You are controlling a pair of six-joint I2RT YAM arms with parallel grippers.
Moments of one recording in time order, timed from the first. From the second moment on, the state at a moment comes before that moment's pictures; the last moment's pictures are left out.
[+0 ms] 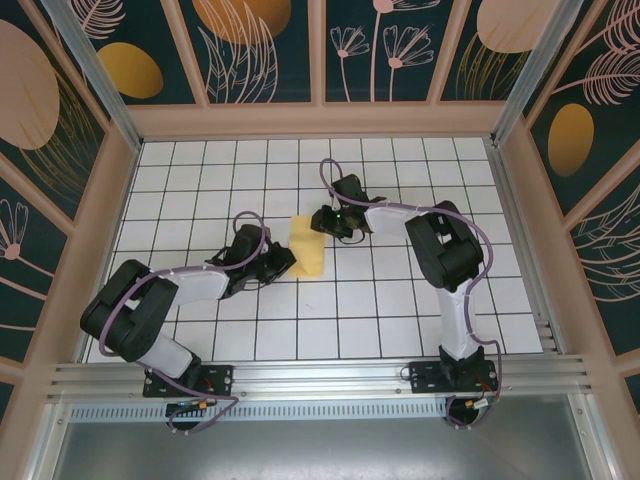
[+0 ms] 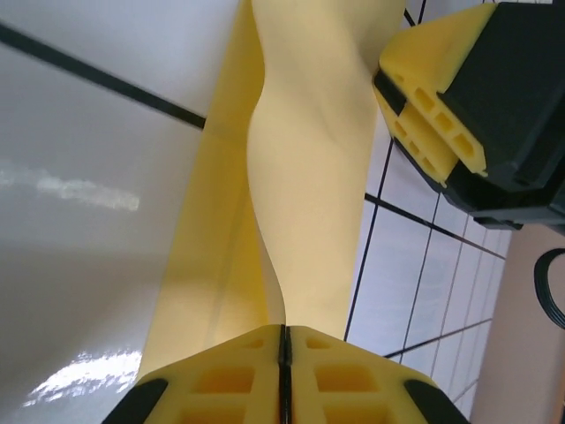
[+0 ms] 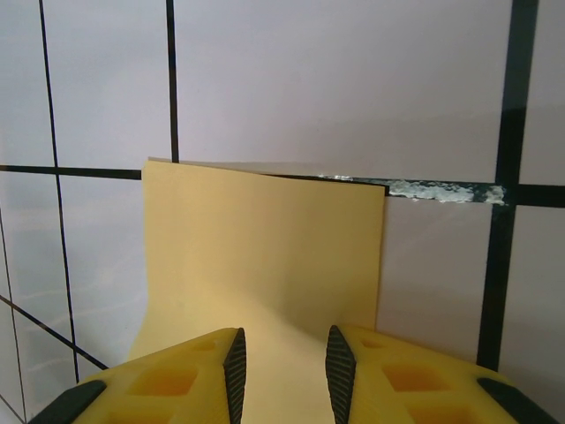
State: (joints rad) left arm -0.55 1.55 0.56 0.25 0.29 -1.14; right arm 0.57 2.09 1.31 -0.16 -0.34 0.70
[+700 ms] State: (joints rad) left arm -0.57 1.58 0.67 0.18 0.32 -1.08; right arm 0.57 2.09 1.31 -0.16 -0.34 0.70
